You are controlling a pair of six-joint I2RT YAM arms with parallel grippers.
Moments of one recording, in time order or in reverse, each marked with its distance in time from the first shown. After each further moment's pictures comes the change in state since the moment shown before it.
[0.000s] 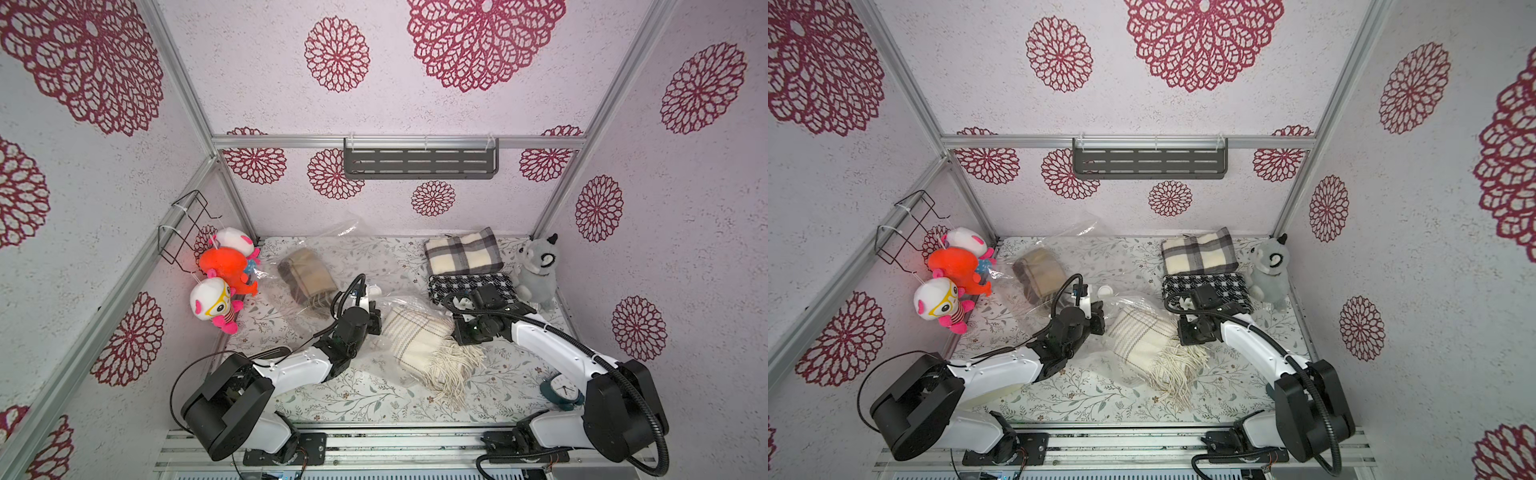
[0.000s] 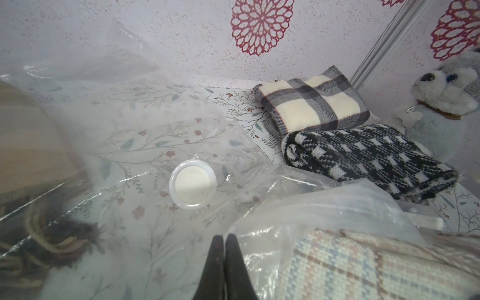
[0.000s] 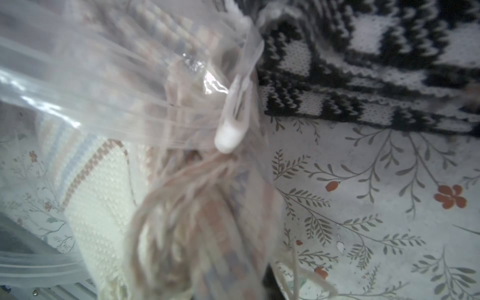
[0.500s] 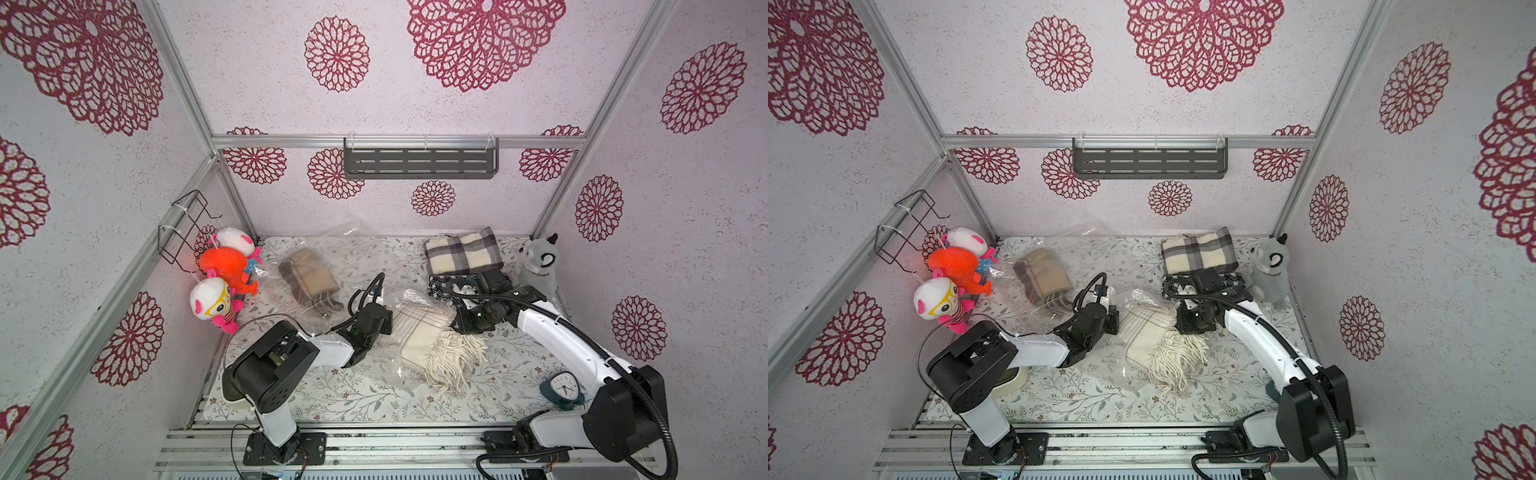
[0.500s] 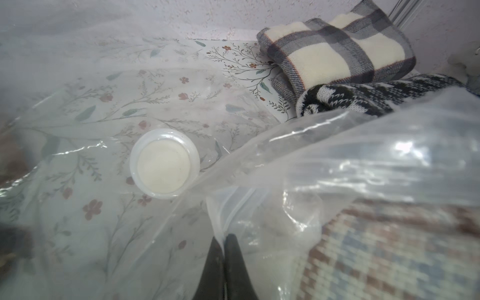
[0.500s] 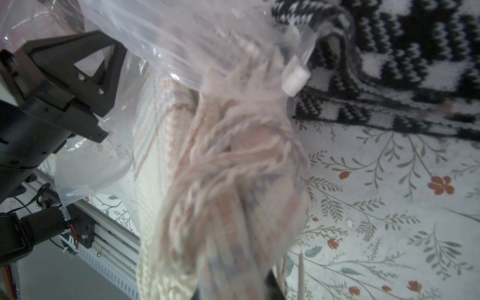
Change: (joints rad) left arm -0.019 0.344 0.163 0.036 0.006 0.001; right arm -0.010 -0.001 0.212 -0.240 -0.050 0.008
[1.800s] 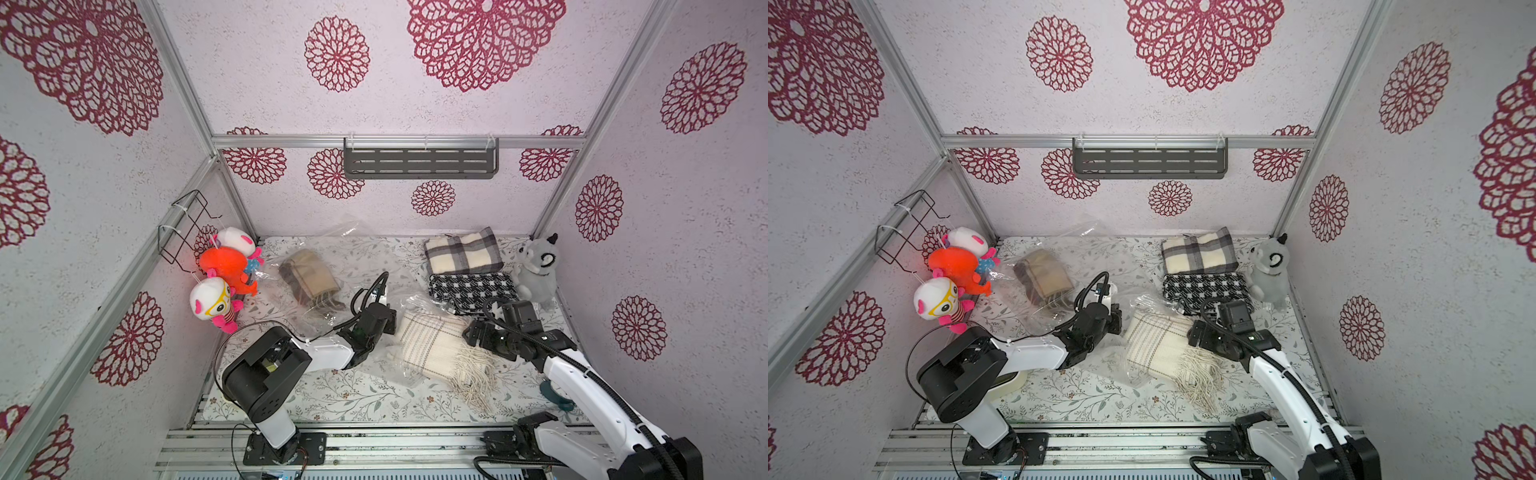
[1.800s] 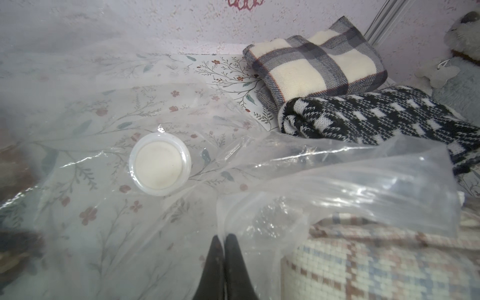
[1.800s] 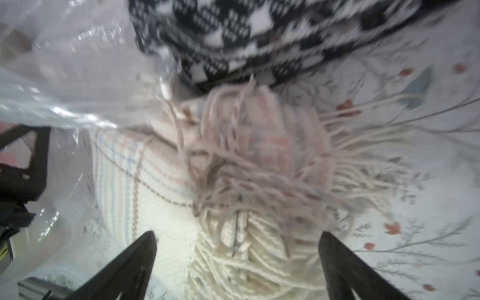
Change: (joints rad) left arm -0.039 -0.099 -0.014 -0.048 -0.013 -0.008; right arm -0.080 -0.345 -0.452 0.283 0.101 0.354
